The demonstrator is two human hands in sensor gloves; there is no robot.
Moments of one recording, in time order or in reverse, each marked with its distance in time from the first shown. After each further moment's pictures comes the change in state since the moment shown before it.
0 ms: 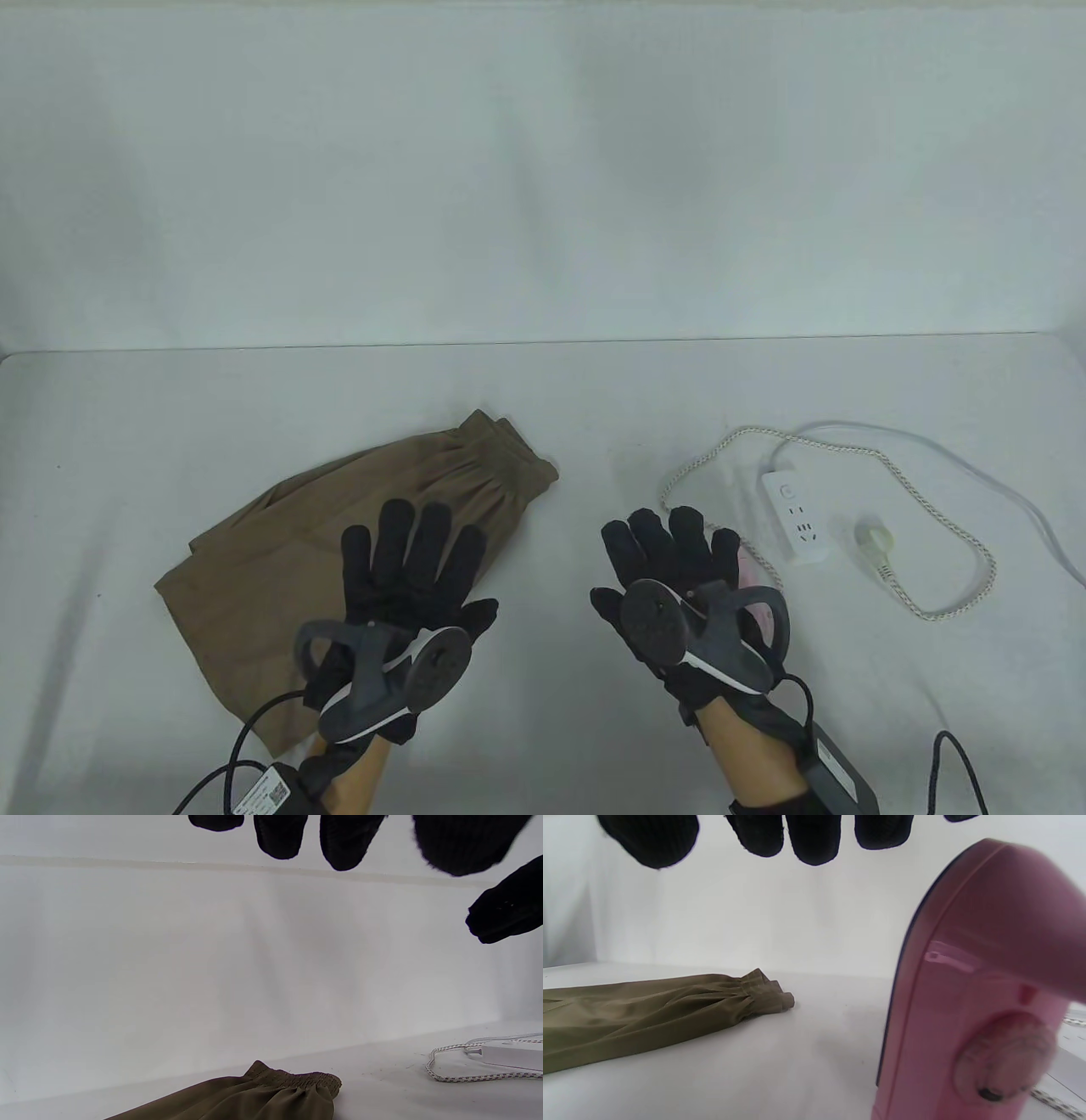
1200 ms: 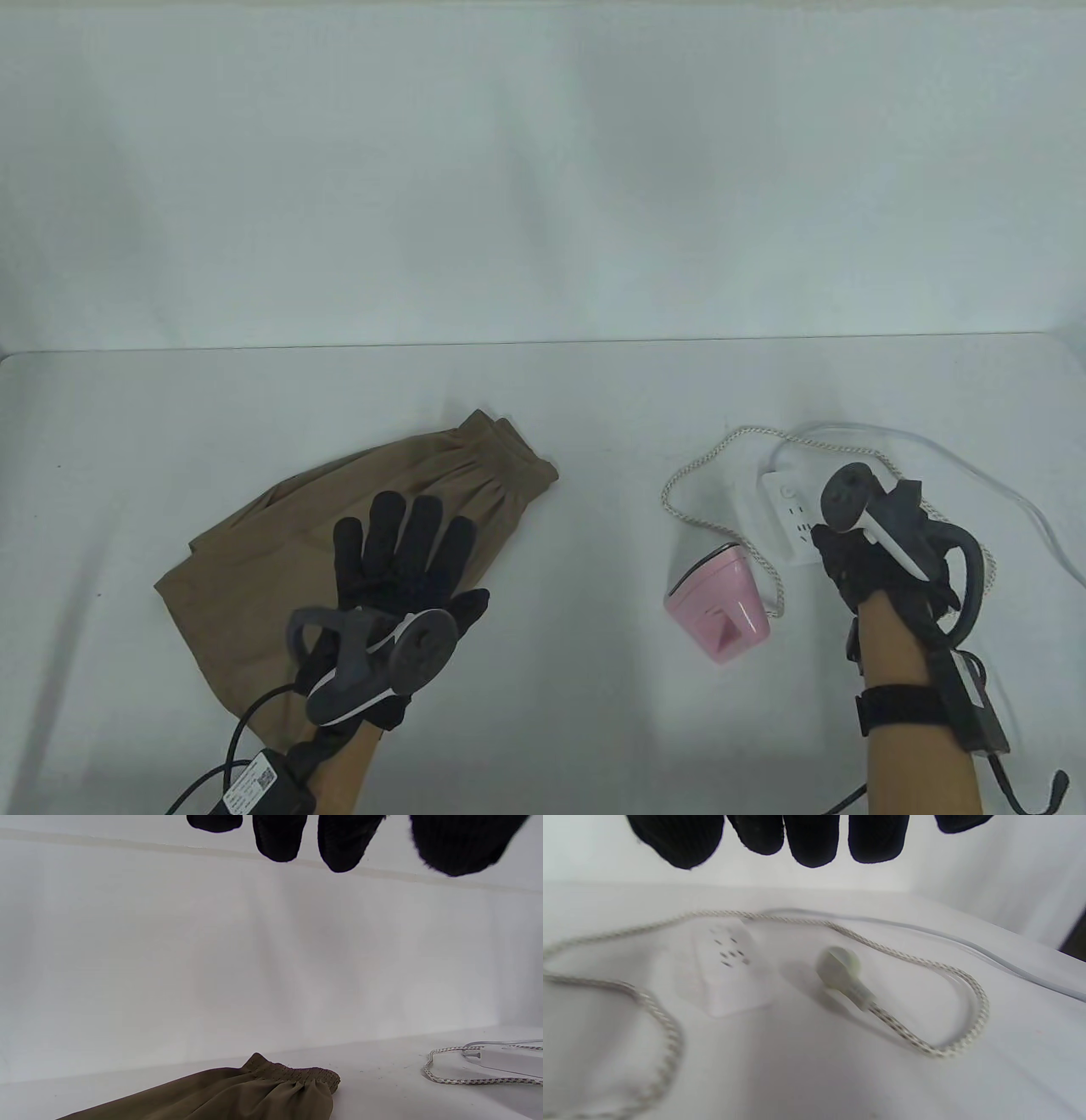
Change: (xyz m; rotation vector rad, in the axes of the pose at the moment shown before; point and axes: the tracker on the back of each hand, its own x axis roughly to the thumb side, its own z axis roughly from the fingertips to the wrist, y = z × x) left_hand -0.013 -0.005 -0.008 -0.029 0.003 0.050; right_hand -0.215 0.029 -0.036 0.350 0.646 0.106
